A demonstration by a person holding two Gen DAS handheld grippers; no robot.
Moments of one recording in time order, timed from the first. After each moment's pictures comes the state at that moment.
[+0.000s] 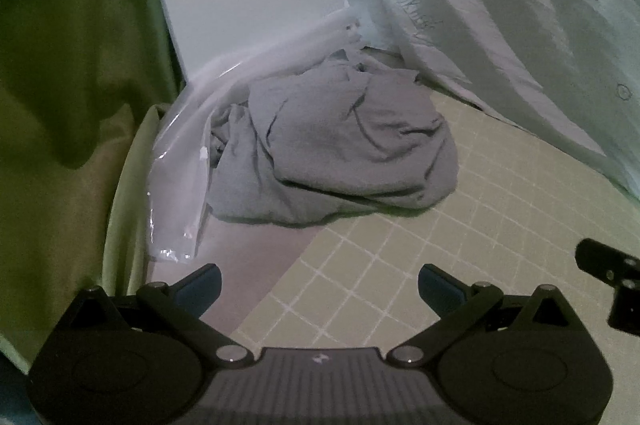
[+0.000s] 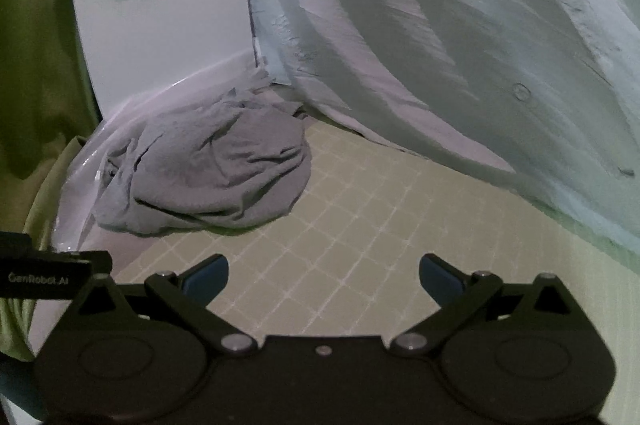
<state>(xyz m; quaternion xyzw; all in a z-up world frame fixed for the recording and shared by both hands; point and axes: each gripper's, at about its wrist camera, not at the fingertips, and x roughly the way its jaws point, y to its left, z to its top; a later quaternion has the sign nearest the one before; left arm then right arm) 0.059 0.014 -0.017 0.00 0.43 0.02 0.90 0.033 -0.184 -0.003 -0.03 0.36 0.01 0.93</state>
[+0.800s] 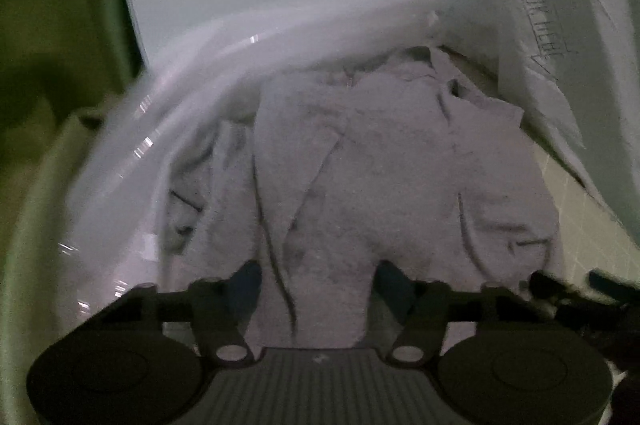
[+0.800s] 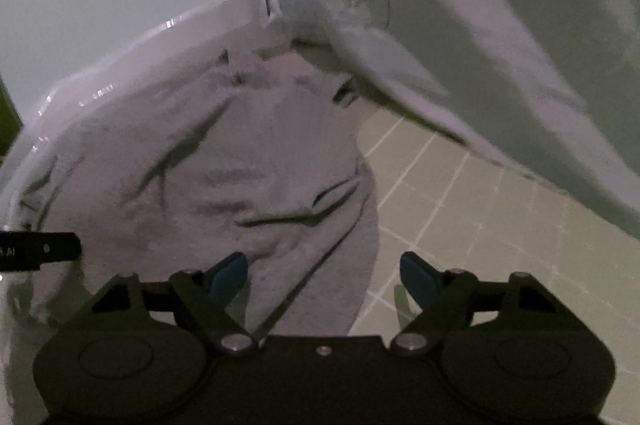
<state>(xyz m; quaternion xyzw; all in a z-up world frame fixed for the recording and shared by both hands) 0.261 0.092 -0.104 -0.10 0.48 0.05 0.87 0.270 -0.149 -0.118 -0.01 0.43 0.05 0.90</state>
